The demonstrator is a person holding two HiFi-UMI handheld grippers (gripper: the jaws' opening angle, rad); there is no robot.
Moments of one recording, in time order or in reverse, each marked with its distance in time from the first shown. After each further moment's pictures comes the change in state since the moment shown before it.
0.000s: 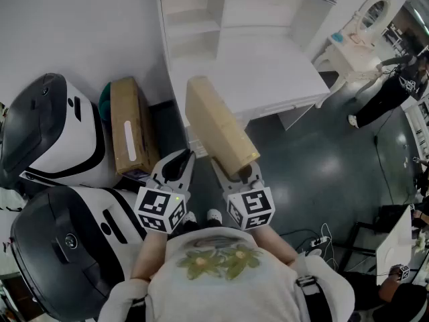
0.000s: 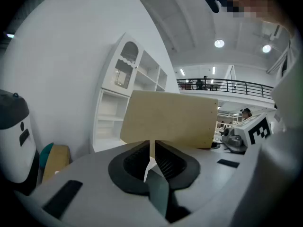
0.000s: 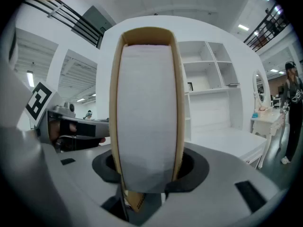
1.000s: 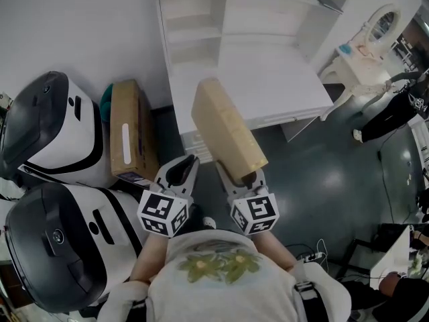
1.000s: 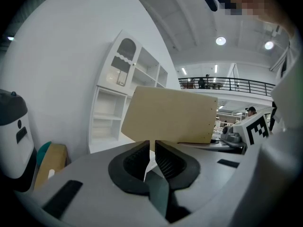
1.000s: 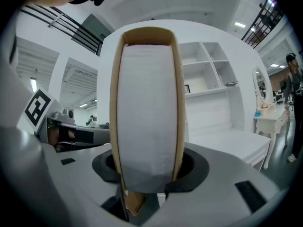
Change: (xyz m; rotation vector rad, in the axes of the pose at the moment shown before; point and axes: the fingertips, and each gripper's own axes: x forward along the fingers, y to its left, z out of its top) left arm 0.049 -0.032 -0.004 0.009 -0.007 0.028; right arm -0.007 -0.063 0.006 0.023 -0.060 0.038
